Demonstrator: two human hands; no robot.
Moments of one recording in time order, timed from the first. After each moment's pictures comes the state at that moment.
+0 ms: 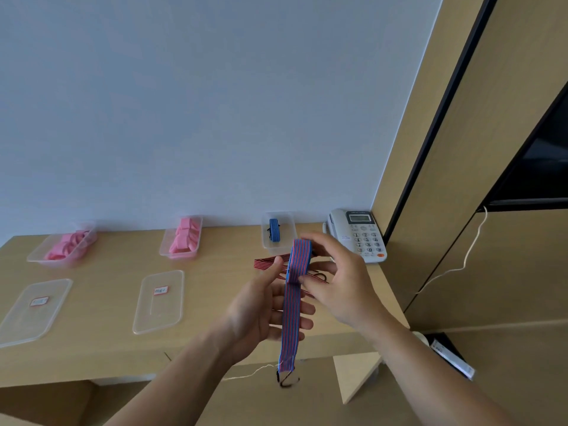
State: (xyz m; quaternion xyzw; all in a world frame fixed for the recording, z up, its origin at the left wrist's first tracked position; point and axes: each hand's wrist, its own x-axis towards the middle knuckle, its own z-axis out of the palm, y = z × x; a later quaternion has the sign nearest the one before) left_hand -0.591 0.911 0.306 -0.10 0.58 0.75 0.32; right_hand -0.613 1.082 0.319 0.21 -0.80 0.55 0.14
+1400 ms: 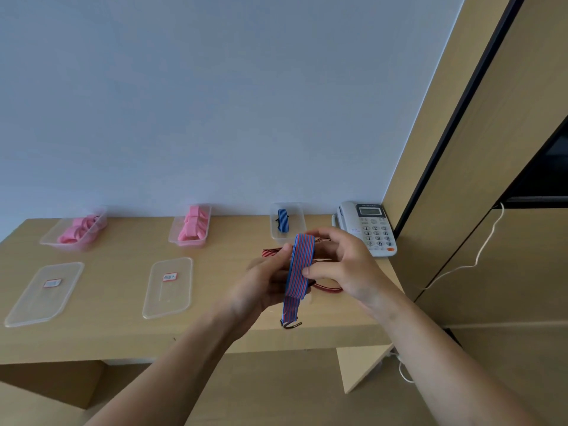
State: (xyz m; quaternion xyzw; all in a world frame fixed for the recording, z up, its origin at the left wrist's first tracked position) left_hand -0.601 0.899 0.307 -0.02 0.61 0.77 0.19; right_hand -0.625 1.079 0.329 0.11 -0.71 0.69 -0.11
